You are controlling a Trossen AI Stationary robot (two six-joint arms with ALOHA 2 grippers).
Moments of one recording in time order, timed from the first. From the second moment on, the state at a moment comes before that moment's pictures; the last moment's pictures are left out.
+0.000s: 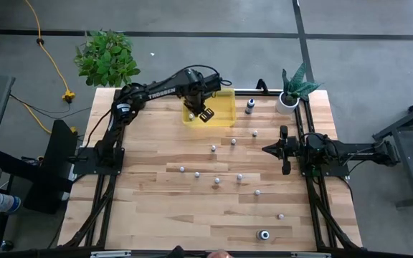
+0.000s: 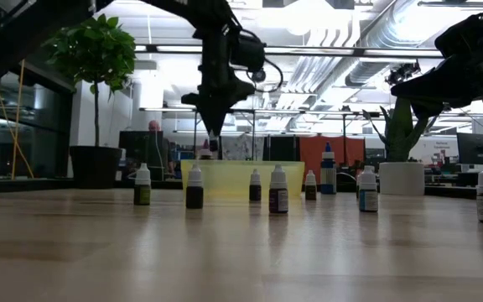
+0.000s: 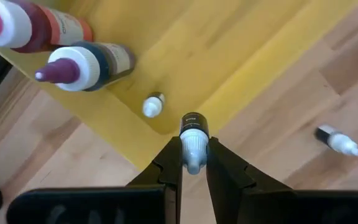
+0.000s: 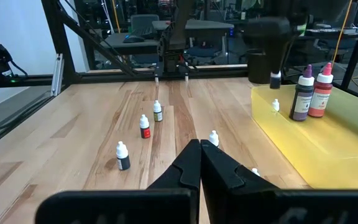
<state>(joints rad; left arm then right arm) 0.44 2.14 2.08 -1.39 -0.07 -0.34 -0.04 0.12 0.01 0.03 0.01 0.04</state>
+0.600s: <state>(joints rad) 0.45 2.27 2.08 -1.35 -0.09 -0.36 -0.04 0.13 0.01 0.03 0.01 0.04</state>
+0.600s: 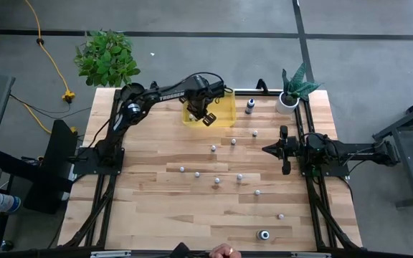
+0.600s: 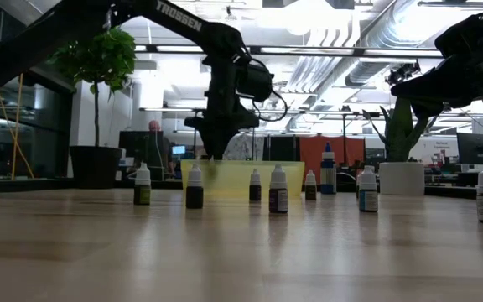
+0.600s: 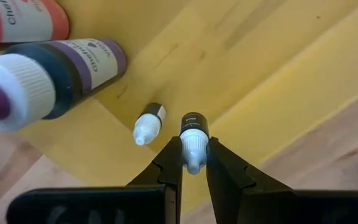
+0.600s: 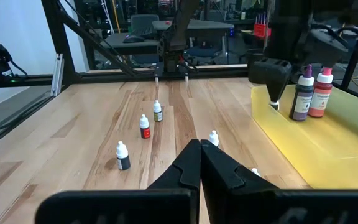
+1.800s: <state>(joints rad) 0.46 2.31 2.08 -1.27 -0.10 -0.37 -0.04 0.13 0.01 0.03 0.01 0.04</state>
